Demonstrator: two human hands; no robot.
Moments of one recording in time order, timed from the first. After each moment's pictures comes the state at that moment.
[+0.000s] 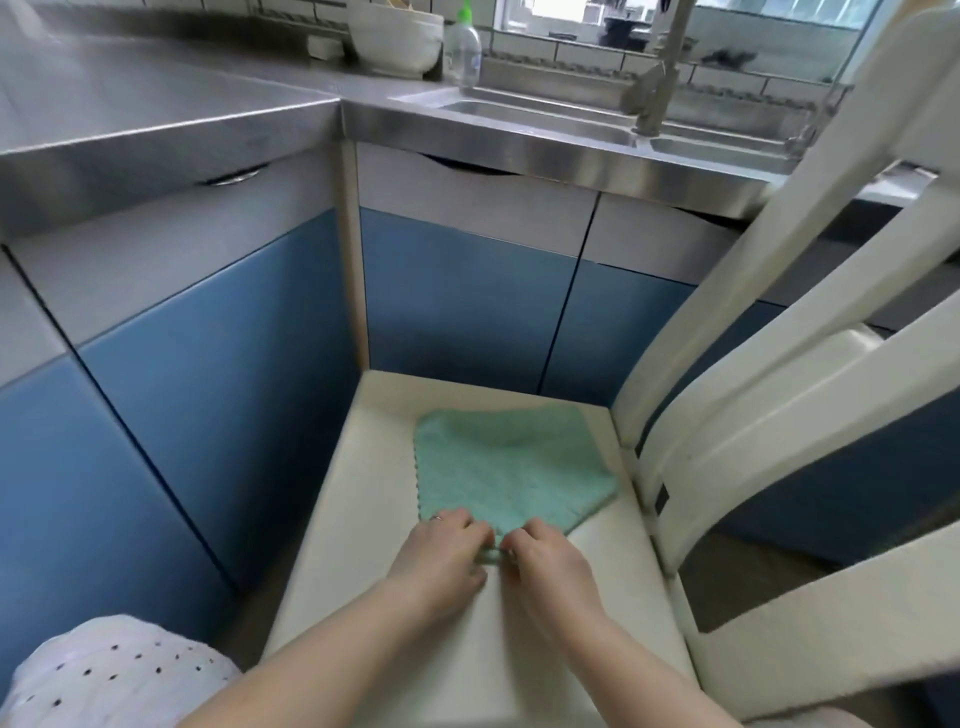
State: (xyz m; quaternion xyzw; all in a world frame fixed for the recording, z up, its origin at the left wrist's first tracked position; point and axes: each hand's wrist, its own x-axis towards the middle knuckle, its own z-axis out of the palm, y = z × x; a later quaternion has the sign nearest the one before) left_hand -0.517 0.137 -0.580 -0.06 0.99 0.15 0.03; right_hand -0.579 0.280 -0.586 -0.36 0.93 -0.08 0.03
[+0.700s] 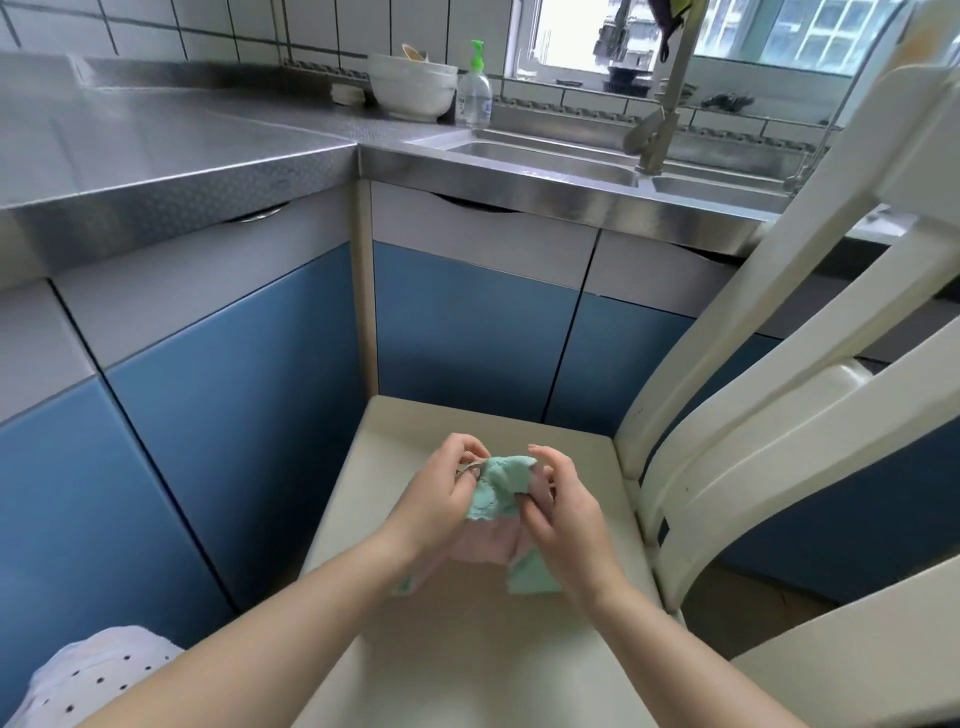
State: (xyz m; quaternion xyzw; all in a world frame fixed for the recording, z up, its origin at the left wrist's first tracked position) left_hand -0.532 0.124 -0.498 -0.11 0.83 0.52 -0.18; right_hand -0.600 0.274 -0.504 -0.30 0.84 -0.45 0.01
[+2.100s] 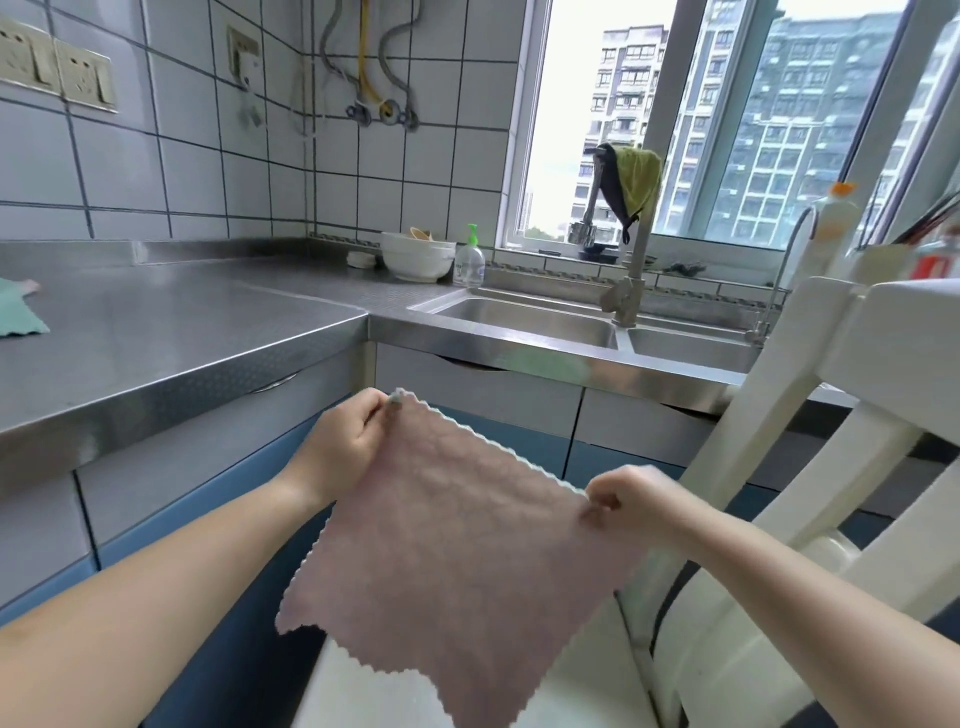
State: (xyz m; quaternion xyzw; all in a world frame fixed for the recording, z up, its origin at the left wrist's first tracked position) left_hand -0.567 -0.007 -0.334 -0.09 0.85 0.36 -0.36; right_hand -0.708 0.271 -0.321 -0.41 0.91 -0.05 -0.01
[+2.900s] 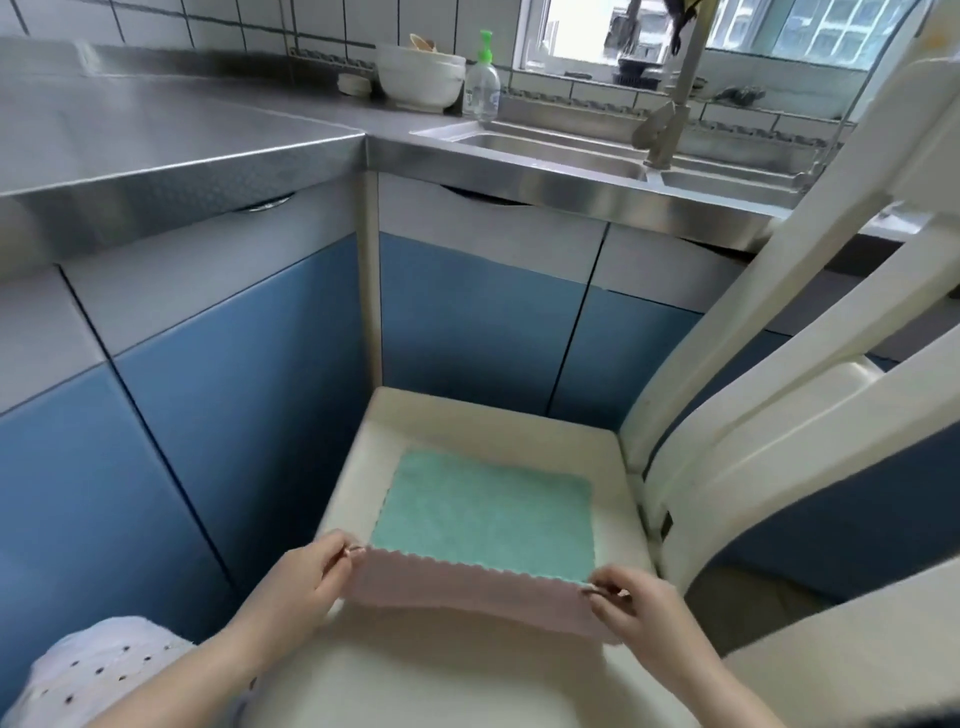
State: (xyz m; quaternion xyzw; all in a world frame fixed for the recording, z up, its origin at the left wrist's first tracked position) left_hand -0.417 0.056 -0.559 -0.21 0.89 0.41 -0.07; right_hand -0.594 0.366 -0.539 -0.31 0.89 -0.31 0.12
